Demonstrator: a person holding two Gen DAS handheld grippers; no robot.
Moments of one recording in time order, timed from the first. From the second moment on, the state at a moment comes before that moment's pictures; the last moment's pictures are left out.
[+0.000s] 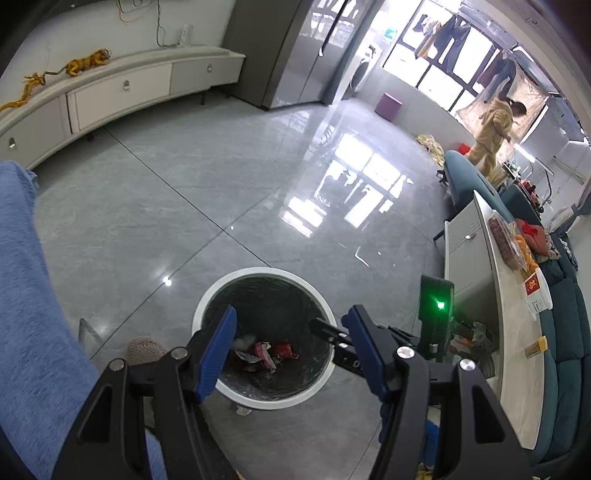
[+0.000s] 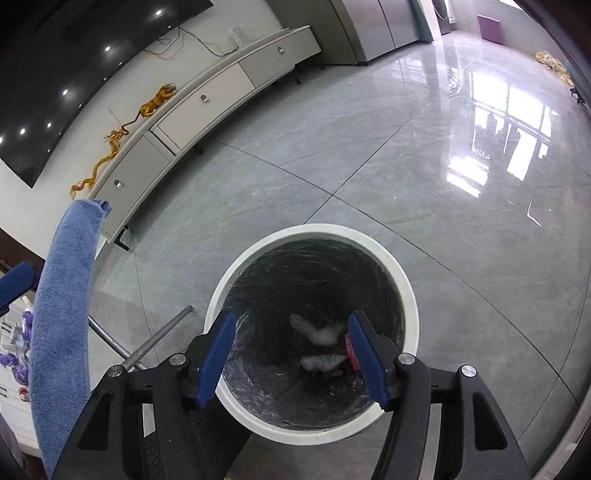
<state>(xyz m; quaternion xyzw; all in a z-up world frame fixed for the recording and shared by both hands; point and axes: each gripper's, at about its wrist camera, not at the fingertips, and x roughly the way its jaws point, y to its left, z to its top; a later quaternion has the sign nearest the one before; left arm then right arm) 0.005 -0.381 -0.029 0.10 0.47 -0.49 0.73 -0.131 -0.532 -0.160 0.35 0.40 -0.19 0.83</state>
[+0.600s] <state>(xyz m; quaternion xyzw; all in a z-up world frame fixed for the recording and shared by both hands) -0.048 -0.241 0.070 0.08 0.36 -0.46 0.81 -0.145 -0.463 -0.025 0.28 0.30 -0.15 0.90</state>
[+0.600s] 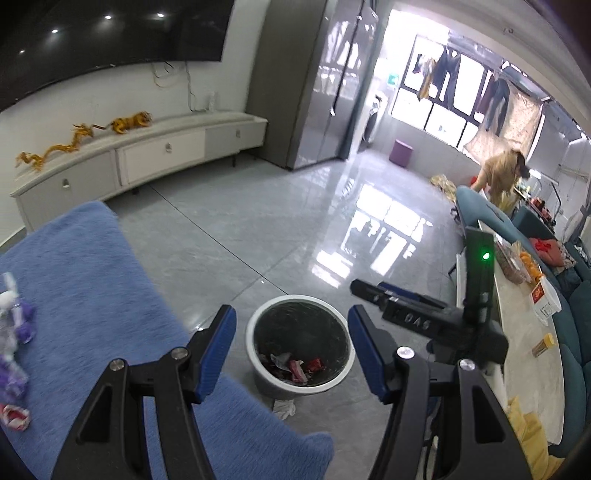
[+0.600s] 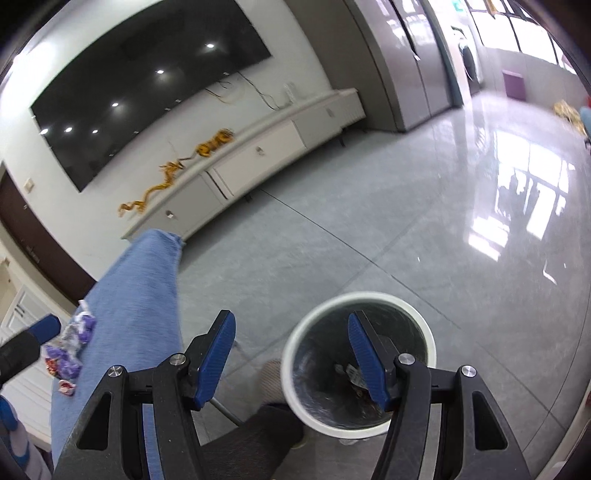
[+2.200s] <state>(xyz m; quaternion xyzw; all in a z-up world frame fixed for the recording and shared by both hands) -0.072 -0.051 0.070 -0.02 0.32 -0.31 0.89 -0.167 -0.327 0.066 0.14 0.24 -0.06 0.96</state>
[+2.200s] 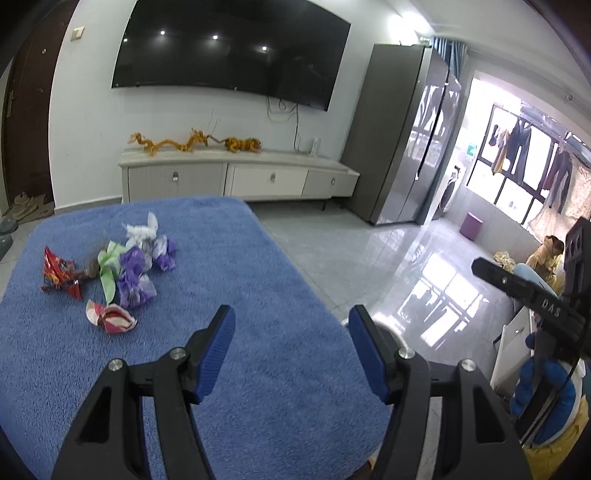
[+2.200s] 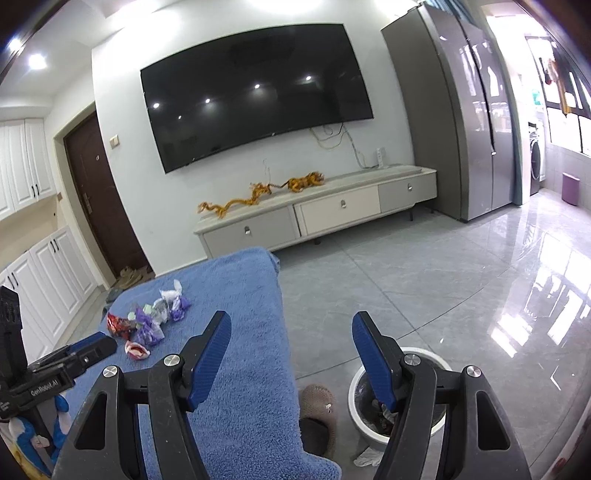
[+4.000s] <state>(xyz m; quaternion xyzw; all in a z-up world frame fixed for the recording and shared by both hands) 0.185 0.166 -0.062 -0.14 0.39 -0.08 0.91 0.187 -0.138 -0.069 0.08 0.42 0.20 0.88</state>
